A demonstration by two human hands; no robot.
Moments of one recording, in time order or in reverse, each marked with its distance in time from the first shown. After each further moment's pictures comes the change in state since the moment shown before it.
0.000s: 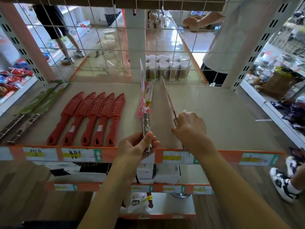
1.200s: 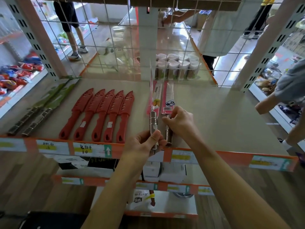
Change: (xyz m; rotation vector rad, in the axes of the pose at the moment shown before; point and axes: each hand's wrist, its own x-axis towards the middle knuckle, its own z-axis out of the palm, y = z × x) left_hand -0.004 0.007 -0.004 0.022 -0.004 -0.005; right_hand 0.016 -0.019 0.031 0.541 -0.041 -0.053
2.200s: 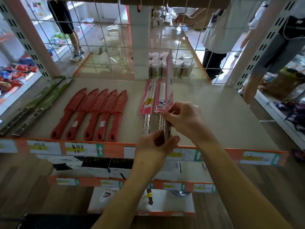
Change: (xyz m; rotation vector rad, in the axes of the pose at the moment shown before) left_hand -0.010 -0.014 0.037 0.392 -0.070 0.211; right_hand -0.039 -0.018 -0.045 -0.007 0.077 -0.249
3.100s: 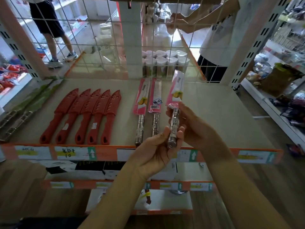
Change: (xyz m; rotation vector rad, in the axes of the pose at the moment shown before) left_hand 0.018 0.006 0.001 -1.251 -0.502 -0.615; right_hand 0.005 0.039 -0.008 1.231 -0.384 0.496
